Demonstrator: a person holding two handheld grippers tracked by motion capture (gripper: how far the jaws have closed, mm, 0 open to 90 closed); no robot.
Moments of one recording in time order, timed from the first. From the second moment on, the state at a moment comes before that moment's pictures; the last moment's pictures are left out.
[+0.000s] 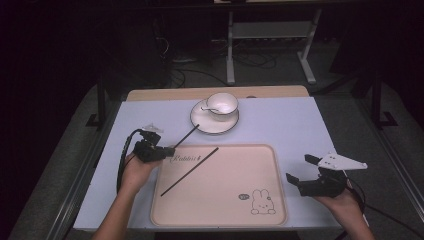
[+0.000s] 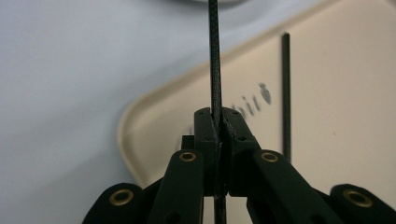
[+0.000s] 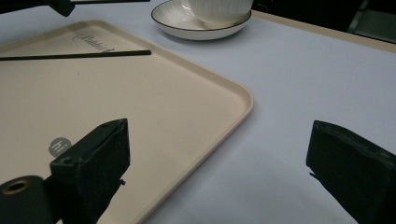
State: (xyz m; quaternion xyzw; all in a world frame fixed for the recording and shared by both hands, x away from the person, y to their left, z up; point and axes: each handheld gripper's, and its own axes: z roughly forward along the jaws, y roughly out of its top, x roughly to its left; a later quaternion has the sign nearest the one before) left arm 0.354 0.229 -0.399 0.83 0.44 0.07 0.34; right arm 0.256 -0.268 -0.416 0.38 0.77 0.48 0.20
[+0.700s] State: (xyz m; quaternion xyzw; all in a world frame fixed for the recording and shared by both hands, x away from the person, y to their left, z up) left arm 0.311 0.171 -0.424 0.88 0.37 0.05 0.30; right arm 0.256 -0.269 -0.416 0.37 0.77 0.47 0.20
